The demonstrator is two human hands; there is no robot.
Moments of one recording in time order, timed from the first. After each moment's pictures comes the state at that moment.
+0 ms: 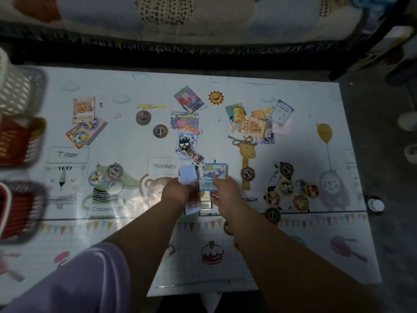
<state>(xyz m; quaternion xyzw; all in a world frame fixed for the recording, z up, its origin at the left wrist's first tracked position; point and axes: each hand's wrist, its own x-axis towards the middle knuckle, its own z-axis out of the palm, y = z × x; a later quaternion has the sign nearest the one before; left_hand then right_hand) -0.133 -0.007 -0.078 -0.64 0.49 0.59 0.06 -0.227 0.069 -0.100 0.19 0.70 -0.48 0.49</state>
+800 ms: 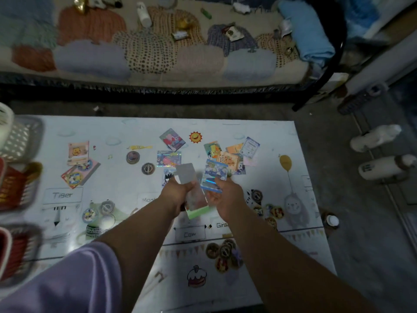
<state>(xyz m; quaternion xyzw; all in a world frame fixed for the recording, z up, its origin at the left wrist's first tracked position) -0.197 -0.040 0.027 -0.54 0.39 0.74 -0.01 -0.290 0.057 0.023 0.19 0.63 -0.60 0.46</state>
